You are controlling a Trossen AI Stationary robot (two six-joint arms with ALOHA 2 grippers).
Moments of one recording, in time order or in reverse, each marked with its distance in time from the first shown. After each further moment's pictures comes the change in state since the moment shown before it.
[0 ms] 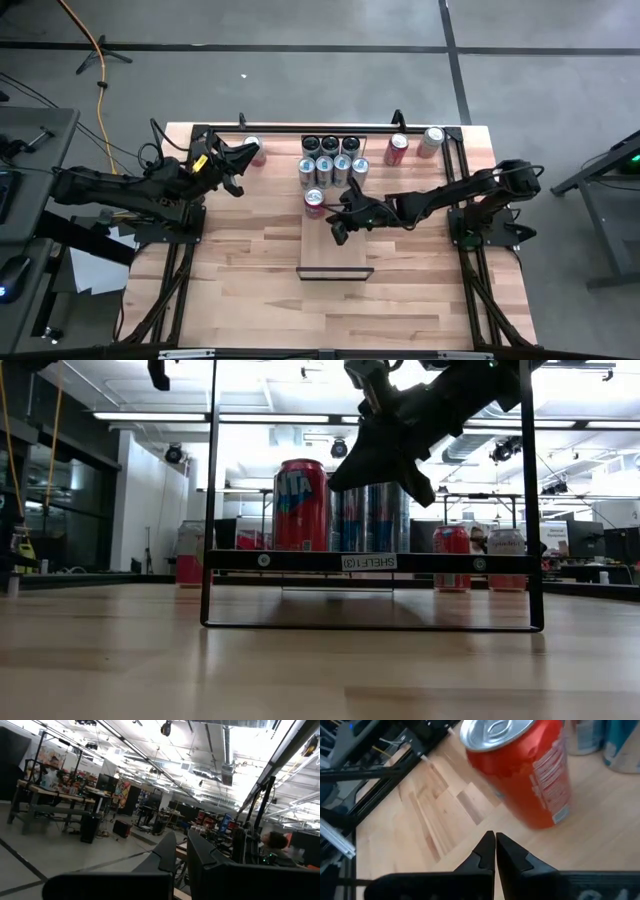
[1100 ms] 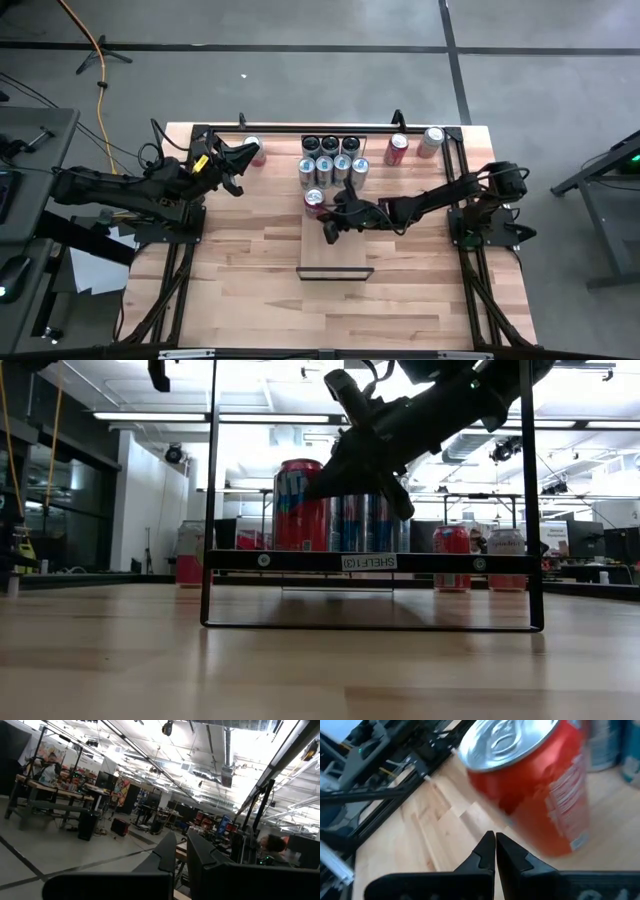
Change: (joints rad) left arm 0.000 0.000 0.000 -0.004 -0.003 -0.034; right arm -0.002 0.109 0.000 0.204 0.061 -0.001
